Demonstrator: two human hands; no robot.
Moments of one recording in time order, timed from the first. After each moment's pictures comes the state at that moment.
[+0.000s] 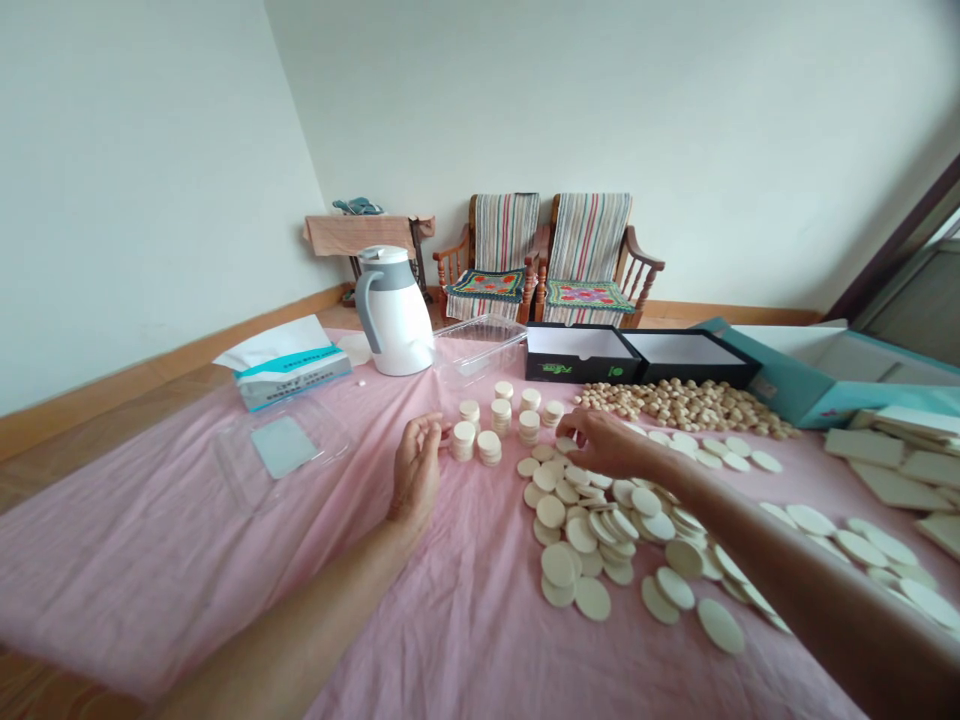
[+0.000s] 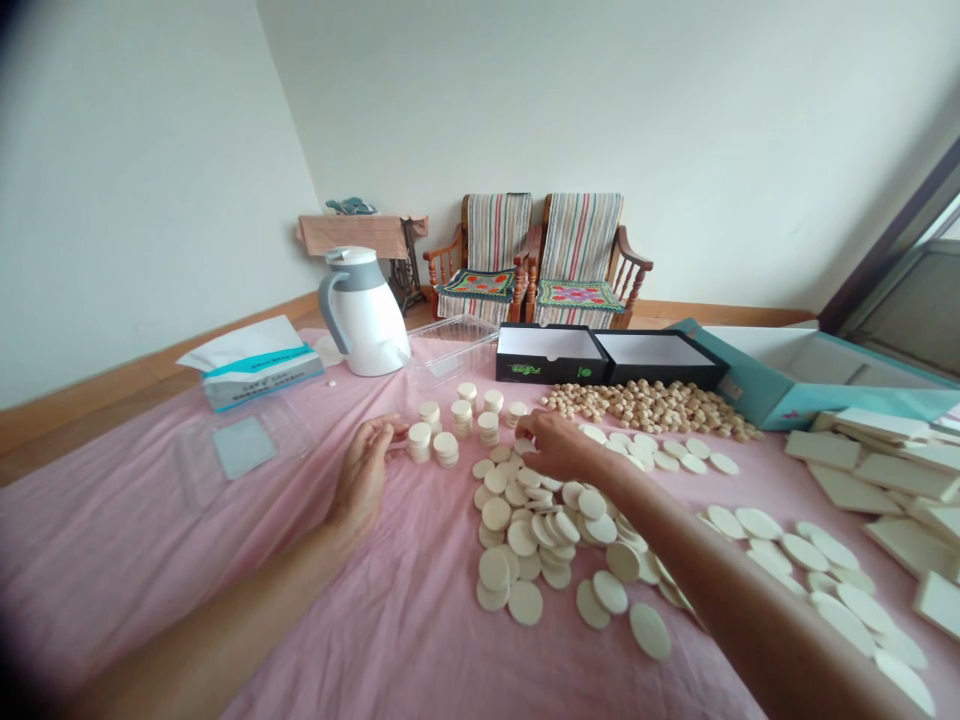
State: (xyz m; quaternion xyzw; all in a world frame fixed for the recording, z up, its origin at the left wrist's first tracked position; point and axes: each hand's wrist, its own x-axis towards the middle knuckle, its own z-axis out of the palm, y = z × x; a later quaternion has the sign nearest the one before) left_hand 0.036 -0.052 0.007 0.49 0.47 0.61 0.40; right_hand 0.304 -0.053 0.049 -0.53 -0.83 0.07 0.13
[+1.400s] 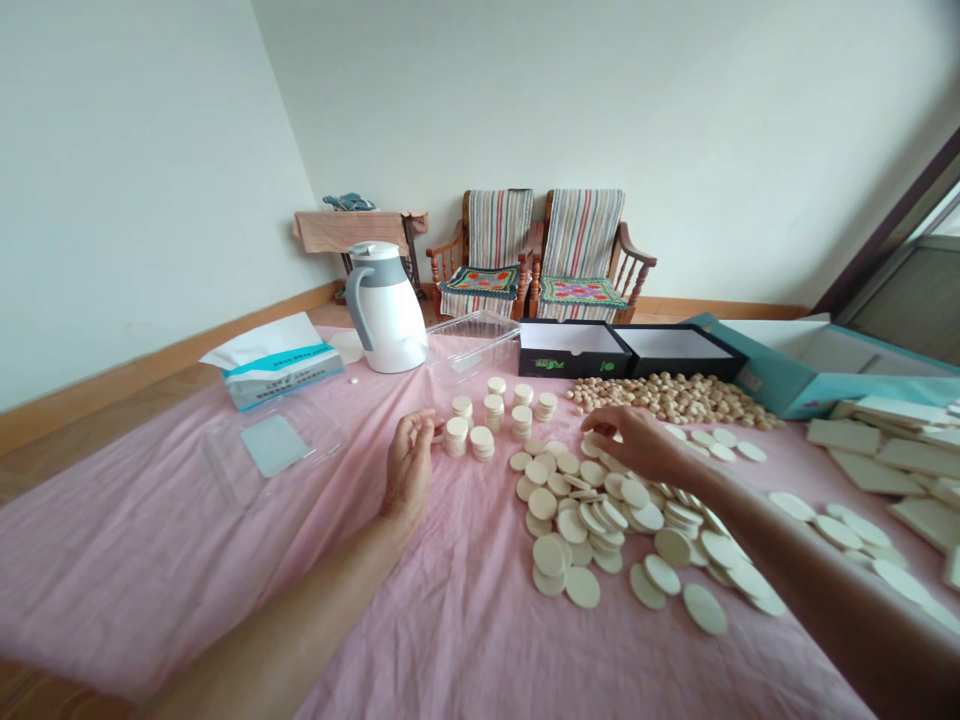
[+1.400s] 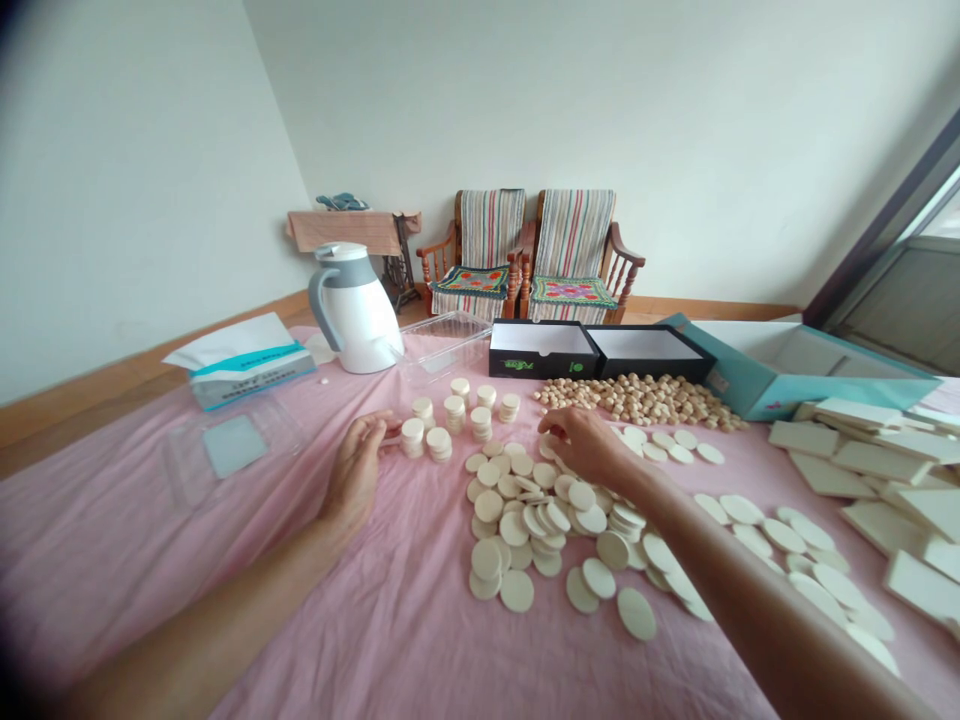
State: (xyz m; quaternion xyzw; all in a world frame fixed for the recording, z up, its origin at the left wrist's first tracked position) left_hand 0.036 -0.054 0.007 0.52 0.46 0.61 0.39; right_hand 0.335 -0.080 0.057 -0.60 -0.78 0.08 0.17
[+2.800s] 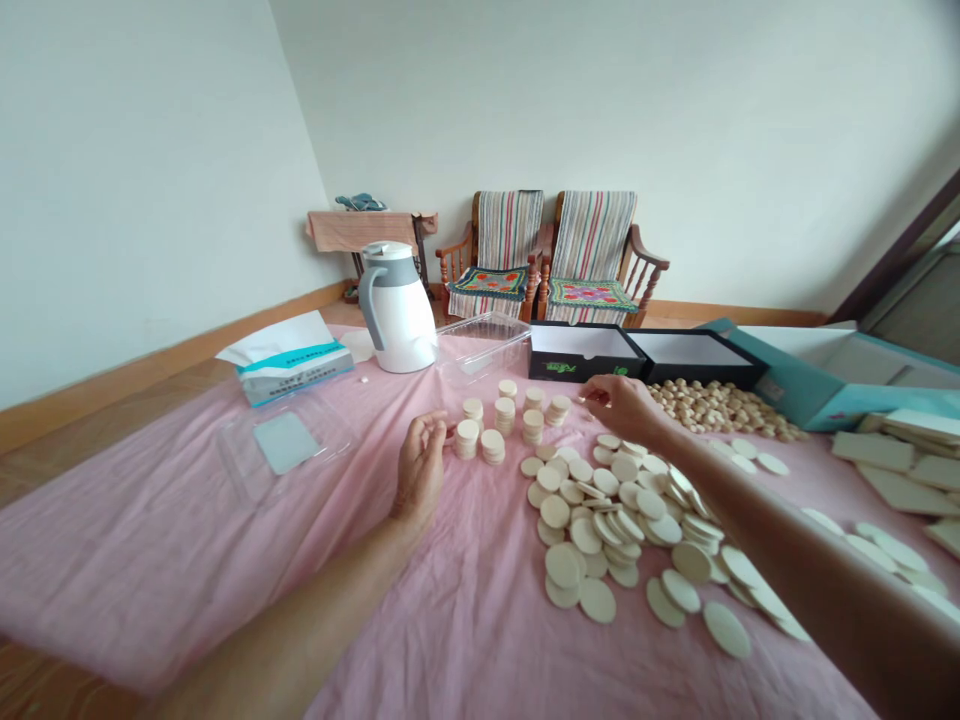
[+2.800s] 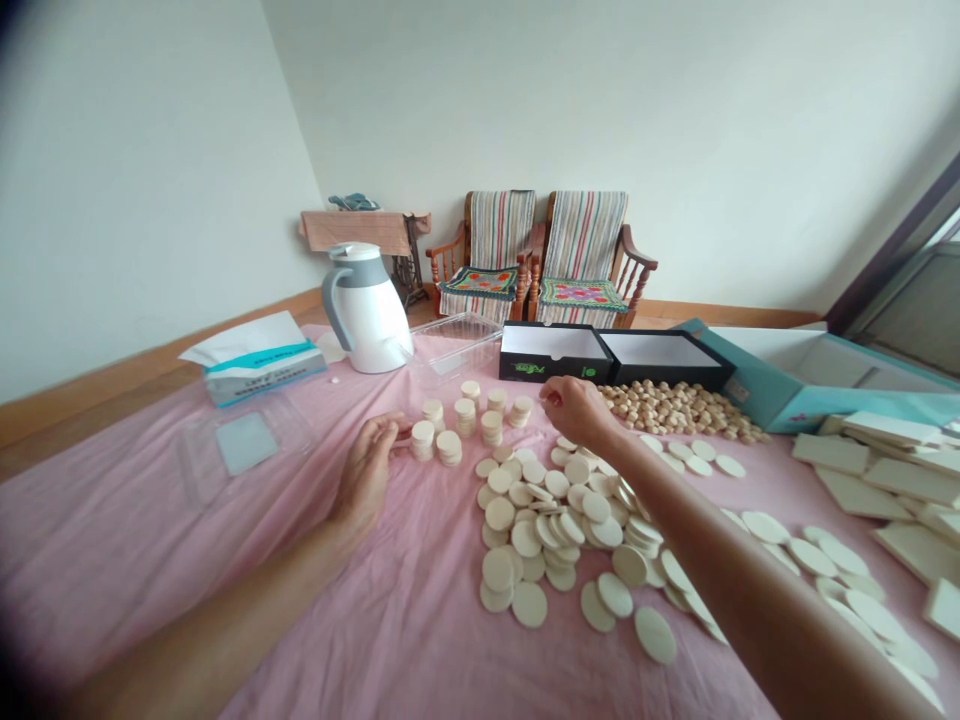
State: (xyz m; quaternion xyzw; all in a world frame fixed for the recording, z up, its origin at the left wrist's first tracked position) left_hand 0.036 -0.052 0.009 0.50 0.47 0.60 0.41; right_hand 0.325 -0.030 0.061 -0.63 -0.74 0.01 0.21
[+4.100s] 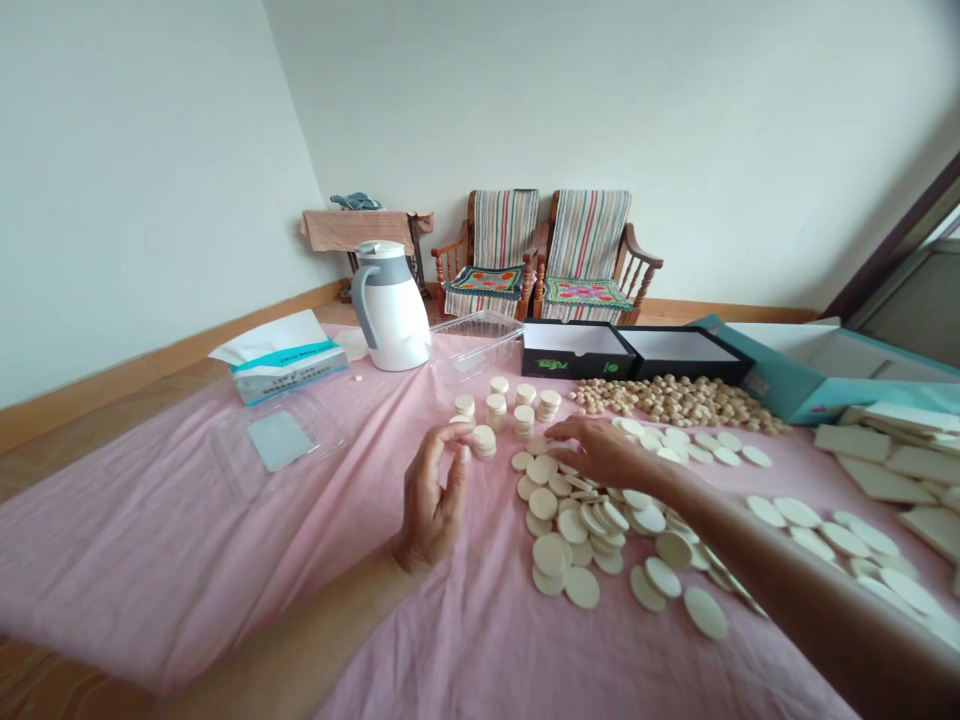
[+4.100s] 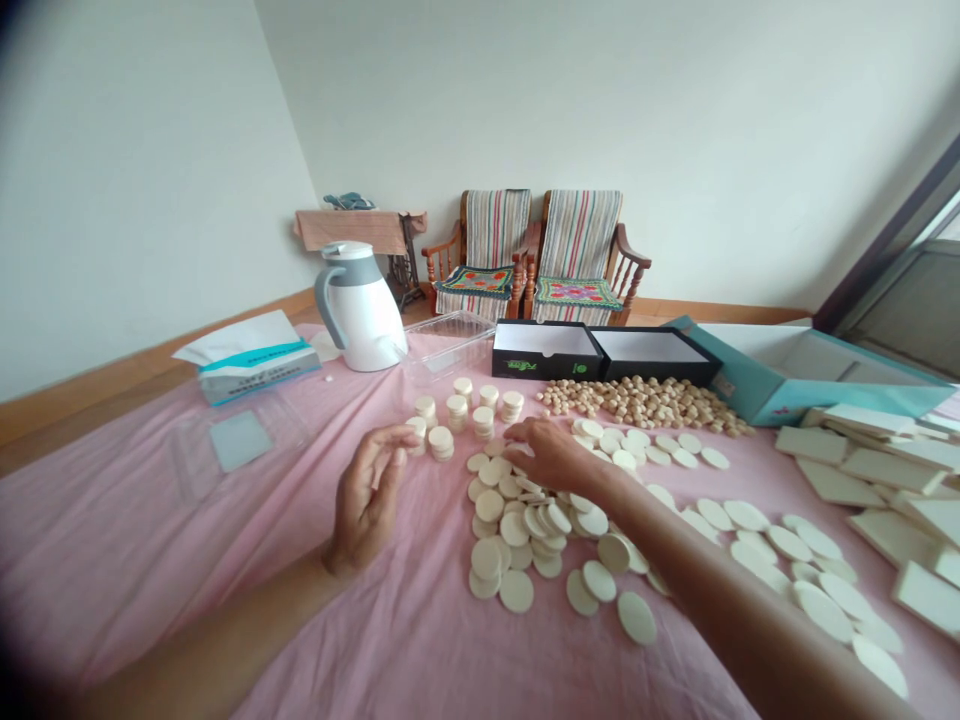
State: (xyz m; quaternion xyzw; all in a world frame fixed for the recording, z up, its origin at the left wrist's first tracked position) left_hand 0.057 -0.110 0.043 0.65 0.37 0.60 0.28; right_hand 0.299 -0.072 0.048 -0.53 -0.83 0.10 0.14
